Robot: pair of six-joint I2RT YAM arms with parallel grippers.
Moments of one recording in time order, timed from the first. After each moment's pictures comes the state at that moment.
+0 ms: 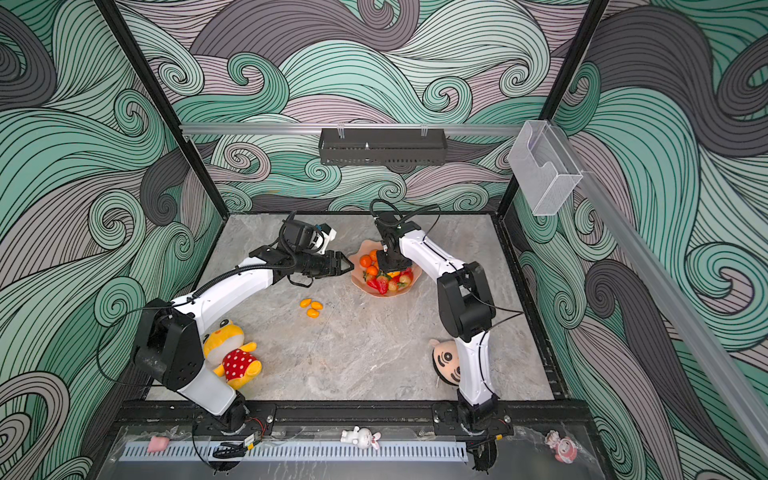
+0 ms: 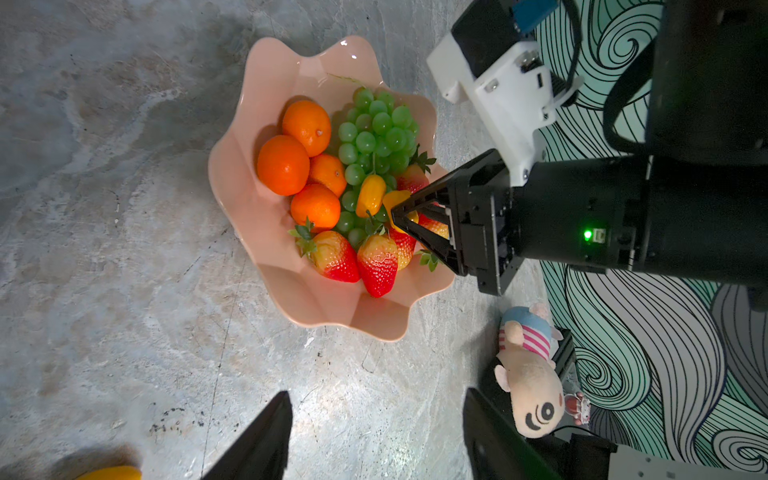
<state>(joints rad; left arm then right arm) -0.47 1.61 1.26 -0.46 0.46 -0.48 0.47 2.06 1.73 -0.95 0.03 0.24</state>
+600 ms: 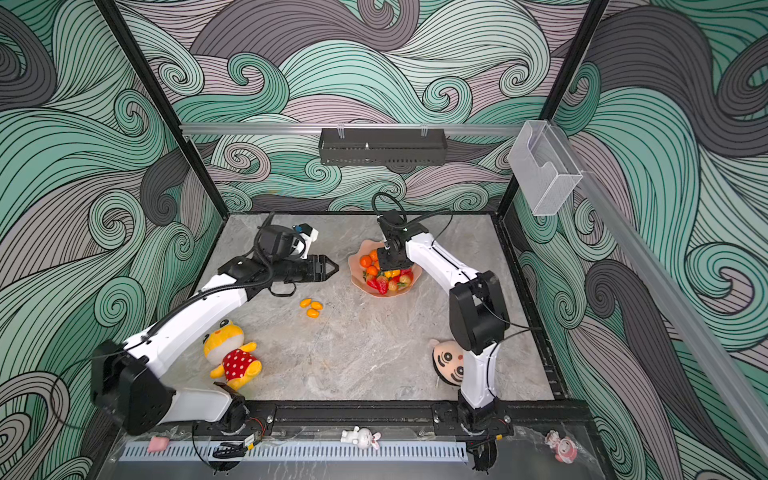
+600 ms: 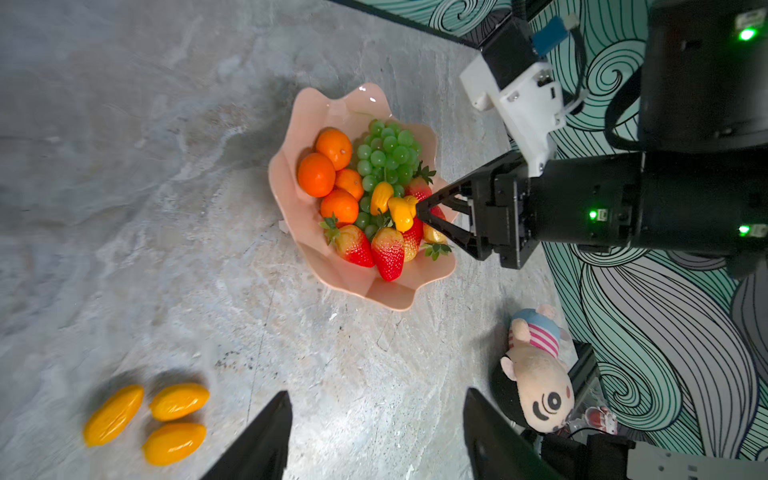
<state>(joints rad) -0.46 1.28 1.13 -0.54 0.30 -0.46 0.50 1.87 1.61 -0.86 0.01 0.23</state>
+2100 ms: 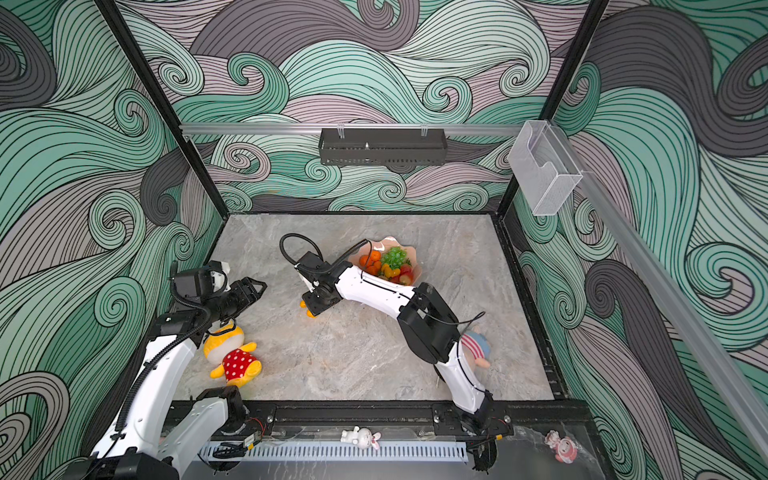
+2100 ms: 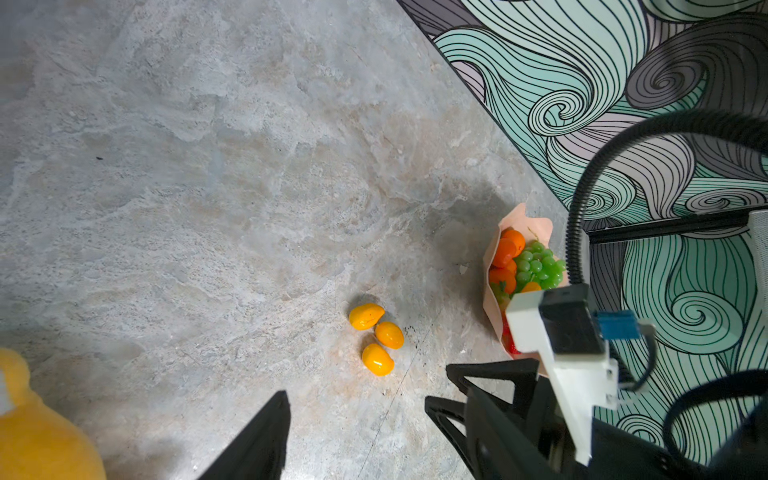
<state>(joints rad) 0.14 0.88 0.74 -0.62 0.39 -0.56 0.96 2.16 1.82 -0.82 -0.10 0.26</state>
